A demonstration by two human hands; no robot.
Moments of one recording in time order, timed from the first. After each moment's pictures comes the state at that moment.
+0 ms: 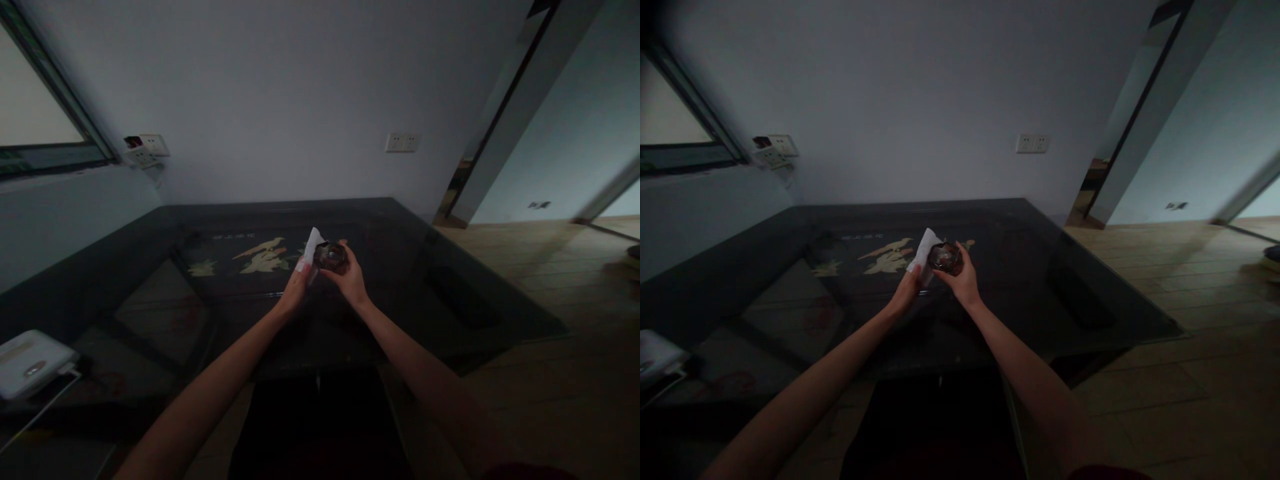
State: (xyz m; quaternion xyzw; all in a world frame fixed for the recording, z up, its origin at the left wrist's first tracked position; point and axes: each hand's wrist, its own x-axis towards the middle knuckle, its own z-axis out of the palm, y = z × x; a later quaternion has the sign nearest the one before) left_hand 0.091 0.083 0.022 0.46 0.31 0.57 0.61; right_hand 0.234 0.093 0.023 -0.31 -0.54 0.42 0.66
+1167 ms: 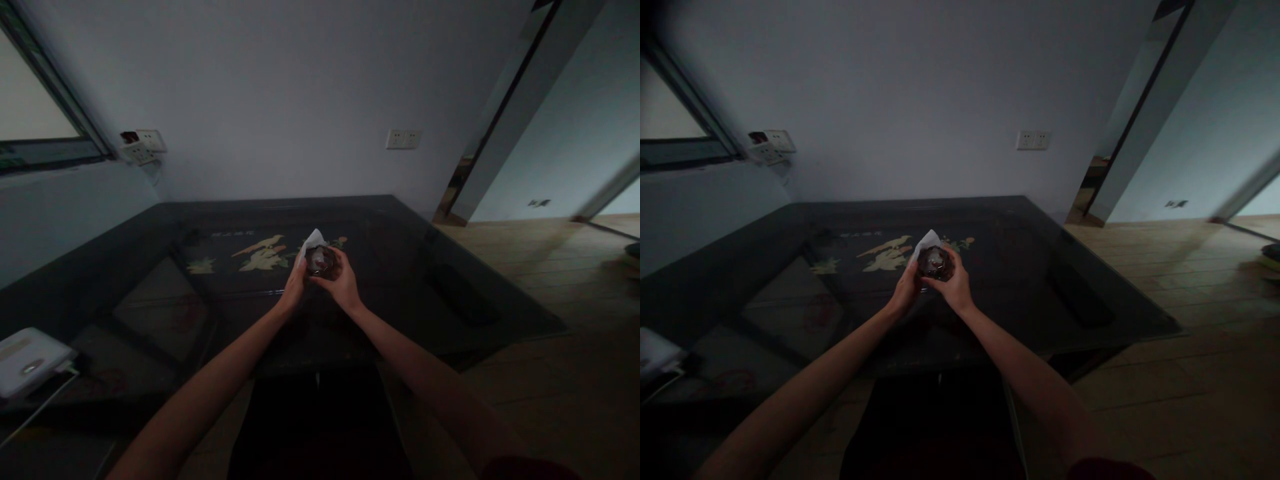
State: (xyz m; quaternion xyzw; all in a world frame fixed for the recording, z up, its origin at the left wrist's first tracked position) left_hand 0.101 0.085 0.022 0.35 0.30 0.64 0.61; right_hand 0.223 0.082 0.016 -0.32 -0.59 0.37 0.64
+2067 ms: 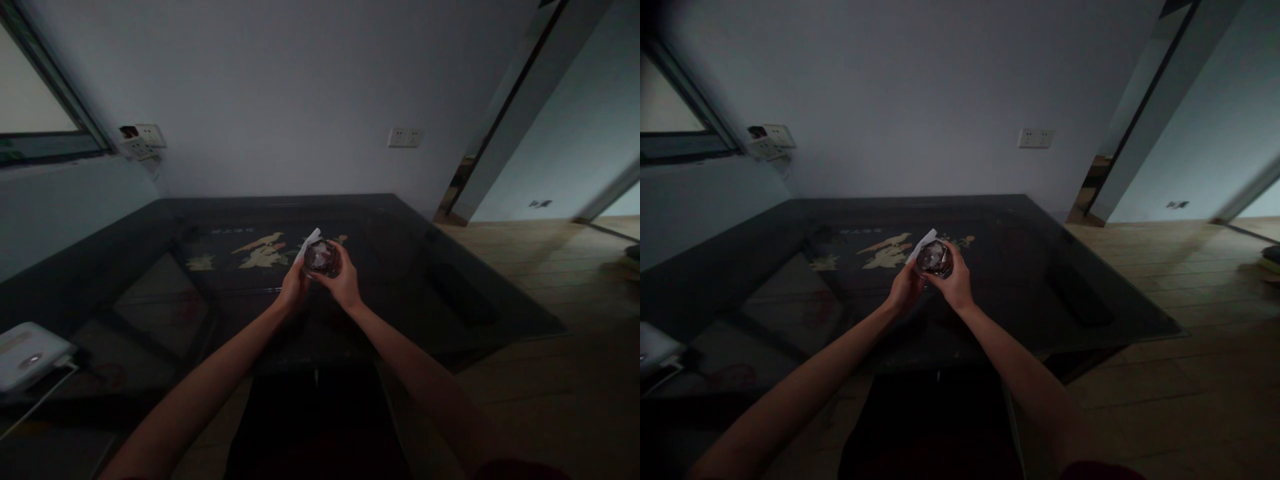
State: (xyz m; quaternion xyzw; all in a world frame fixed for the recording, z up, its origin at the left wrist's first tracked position) left_hand 0.109 0.074 0.036 0.30 0.29 0.65 0.64; right_hand 0.227 0.076 0.024 -0.38 -0.65 0.23 0.62
